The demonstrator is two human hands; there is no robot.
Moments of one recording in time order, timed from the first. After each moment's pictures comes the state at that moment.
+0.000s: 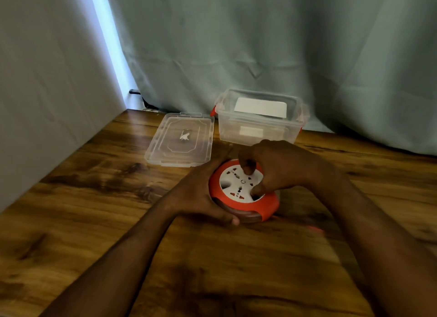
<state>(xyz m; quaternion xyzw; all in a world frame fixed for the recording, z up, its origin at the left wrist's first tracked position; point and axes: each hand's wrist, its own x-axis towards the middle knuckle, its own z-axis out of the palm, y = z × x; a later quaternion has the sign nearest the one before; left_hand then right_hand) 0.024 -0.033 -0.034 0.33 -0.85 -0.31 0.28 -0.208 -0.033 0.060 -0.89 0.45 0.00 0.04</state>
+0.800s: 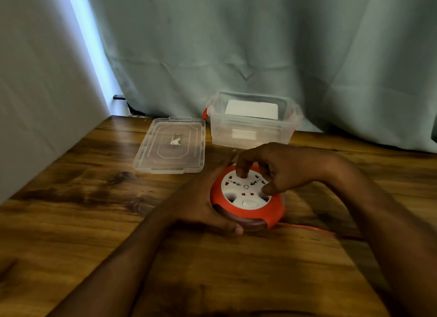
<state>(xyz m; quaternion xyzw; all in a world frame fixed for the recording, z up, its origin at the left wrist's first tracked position) 0.014 -0.034 -0.035 0.33 -0.85 -0.34 0.23 -0.227 -0.034 0.067 -0.87 0.44 -0.01 0.21</state>
